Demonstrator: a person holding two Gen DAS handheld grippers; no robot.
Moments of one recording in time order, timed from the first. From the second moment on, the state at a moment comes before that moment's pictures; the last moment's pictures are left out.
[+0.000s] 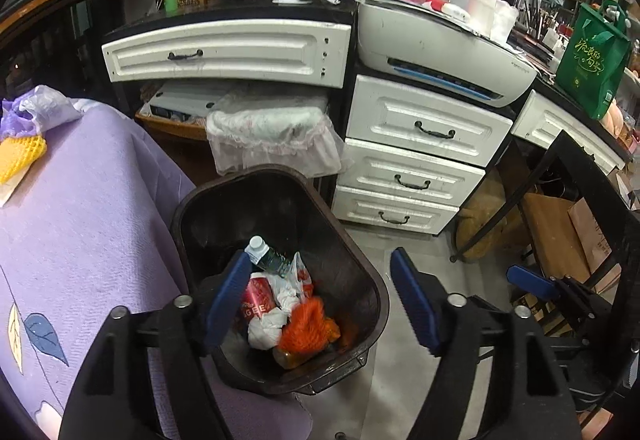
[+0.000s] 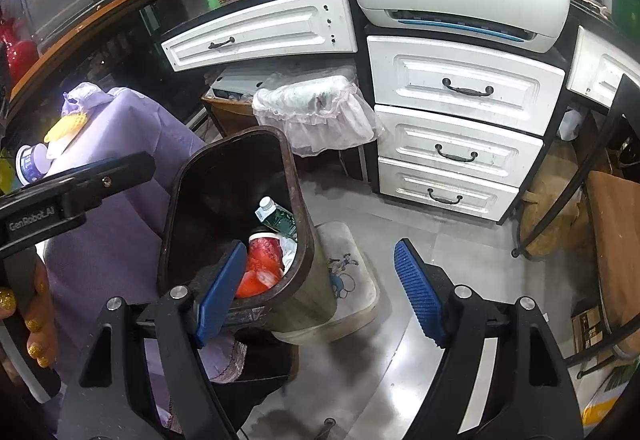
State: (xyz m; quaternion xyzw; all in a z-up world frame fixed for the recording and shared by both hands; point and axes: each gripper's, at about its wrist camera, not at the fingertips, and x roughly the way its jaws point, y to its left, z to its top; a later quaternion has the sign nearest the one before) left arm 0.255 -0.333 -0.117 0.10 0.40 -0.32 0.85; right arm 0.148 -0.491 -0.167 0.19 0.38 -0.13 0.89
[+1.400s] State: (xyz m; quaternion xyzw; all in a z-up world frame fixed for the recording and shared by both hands) left arm 0.240 -0.132 -0.035 0.03 0.30 -0.21 0.93; right arm 0.210 -0.355 -0.062 0.11 0.33 0.06 0.94
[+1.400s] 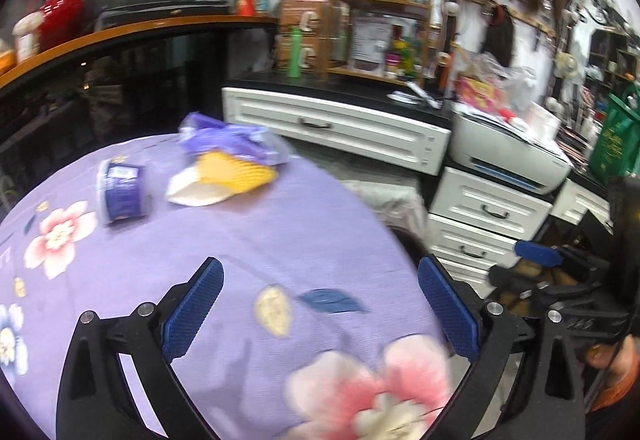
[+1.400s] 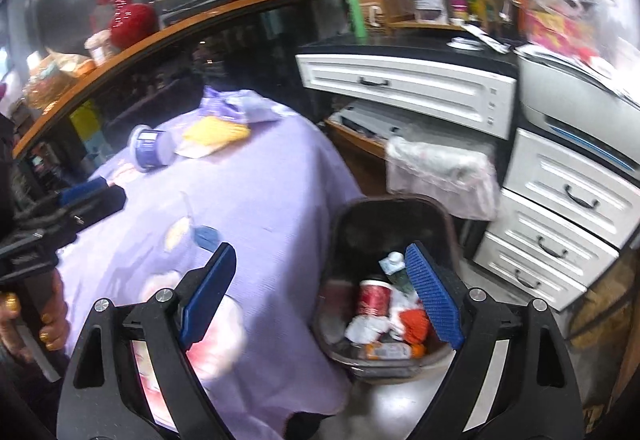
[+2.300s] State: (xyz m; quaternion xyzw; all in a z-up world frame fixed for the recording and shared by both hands) left arm 0.411 0.012 -0.061 0.06 0.36 -0.16 0.92; right arm 0.303 -0.278 -0.044 0.04 0.36 0.14 0.92
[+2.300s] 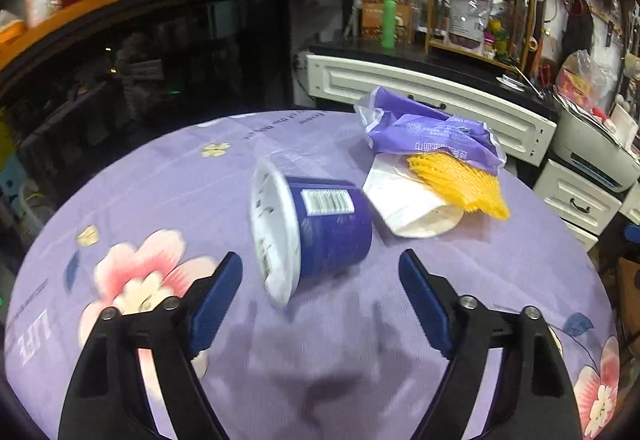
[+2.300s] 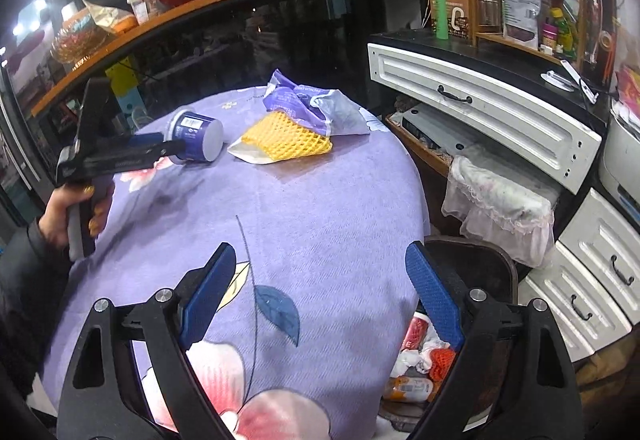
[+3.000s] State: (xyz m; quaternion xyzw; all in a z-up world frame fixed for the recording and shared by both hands) left arm 0.393 0.000 -0.061 0.02 0.35 -0.14 0.93; right arm 0.402 -0.248 -0.026 0.03 0.34 0.18 0.92
